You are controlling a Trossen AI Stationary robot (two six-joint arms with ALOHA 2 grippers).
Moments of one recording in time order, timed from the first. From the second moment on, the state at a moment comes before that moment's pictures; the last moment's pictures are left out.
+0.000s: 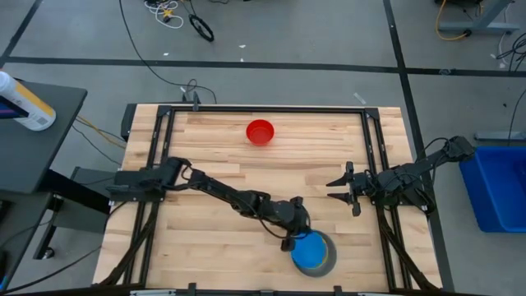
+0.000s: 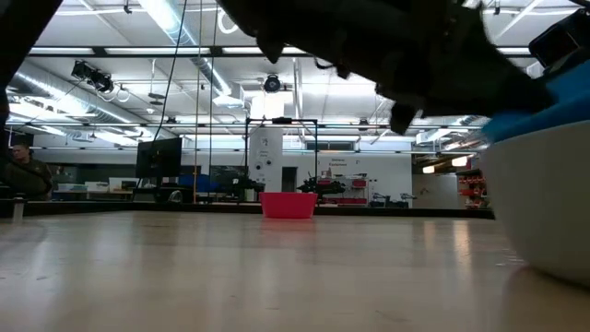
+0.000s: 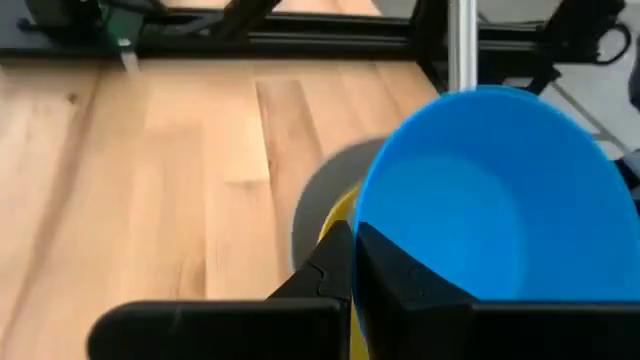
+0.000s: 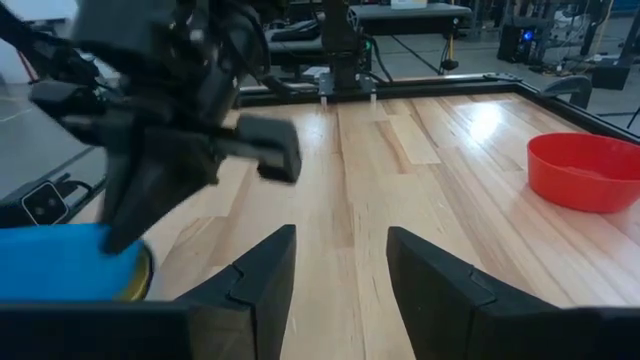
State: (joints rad) left arm -0.27 2.24 1.58 0.21 0.02 -0.16; right arm 0.45 0.26 0.01 0.06 0.39 0.14
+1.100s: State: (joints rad) left arm -0.27 2.31 1.90 -0.48 0.06 -0.18; right arm 0.45 0.27 0.01 0.06 0.38 0.15
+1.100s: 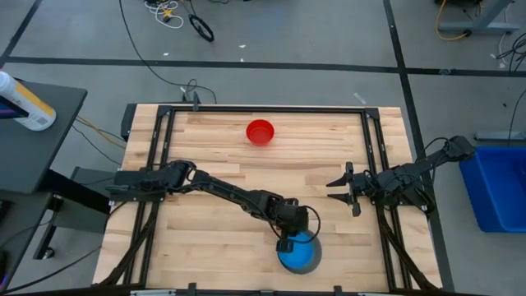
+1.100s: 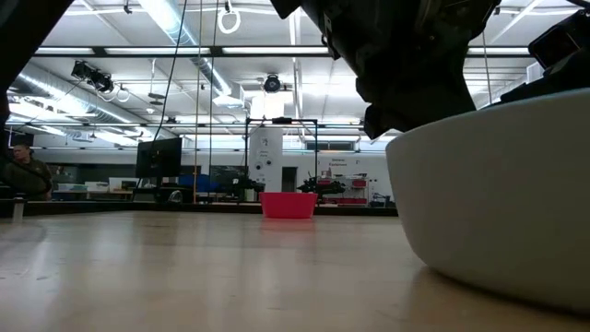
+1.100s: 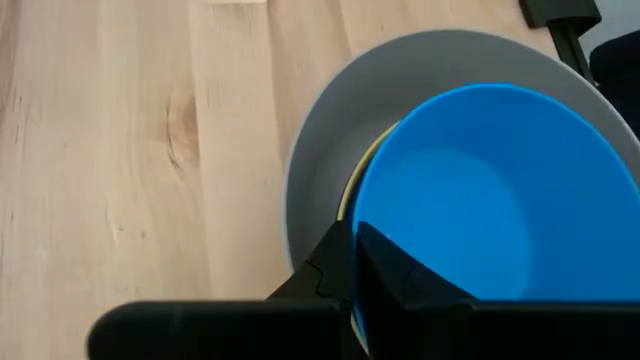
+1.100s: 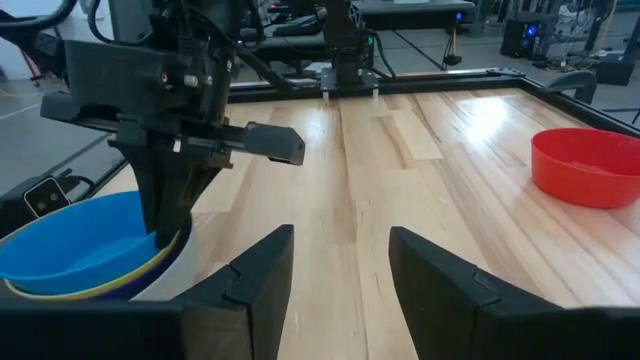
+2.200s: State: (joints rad) left arm -0.34 2.30 1.97 -0.60 -0.04 -0.15; right arm 0.45 0.27 0.01 0.06 0.38 0.15
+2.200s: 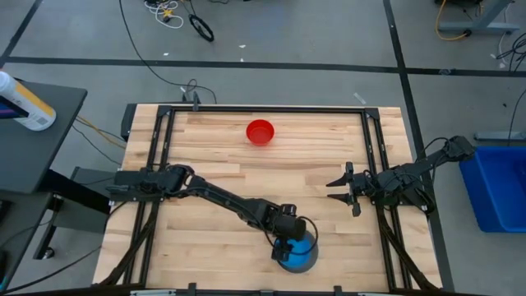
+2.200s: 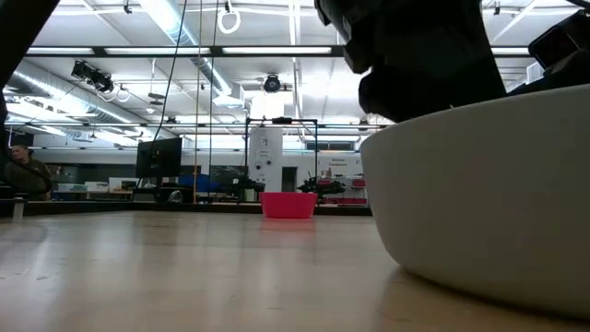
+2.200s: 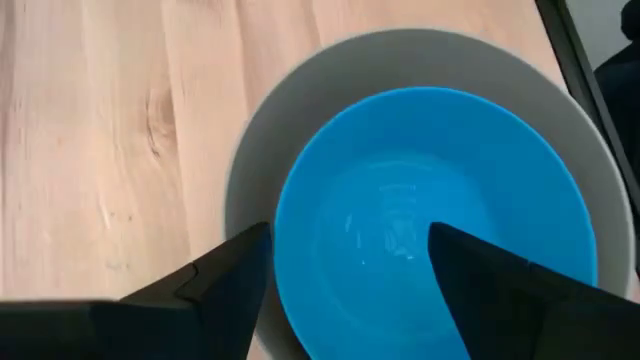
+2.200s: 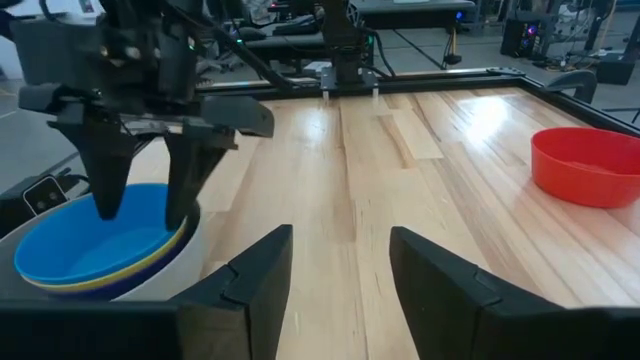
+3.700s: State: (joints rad) left arm -0.46 0.80 0.15 0.48 -0.72 -0.23; right arm 0.17 0.46 0.06 0.37 0.34 0.02
